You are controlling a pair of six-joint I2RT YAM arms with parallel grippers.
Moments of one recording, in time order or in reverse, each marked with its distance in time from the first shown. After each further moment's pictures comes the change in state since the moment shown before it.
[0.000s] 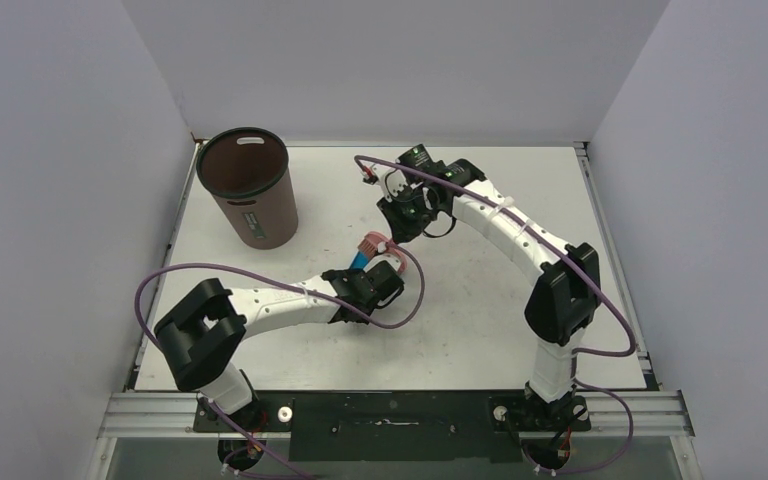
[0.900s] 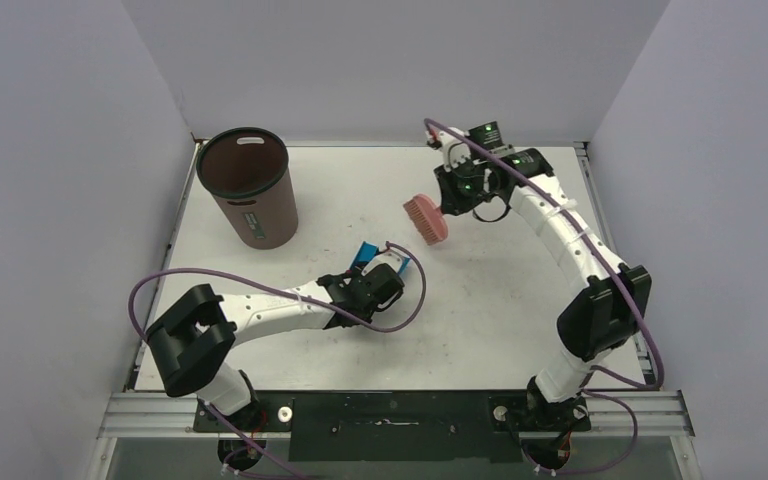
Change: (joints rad) left arm -0.034 -0.048 -0.038 0.088 -0.049 0.004; right arm -0.195 -0.157 -0.051 0.013 0.026 0.010
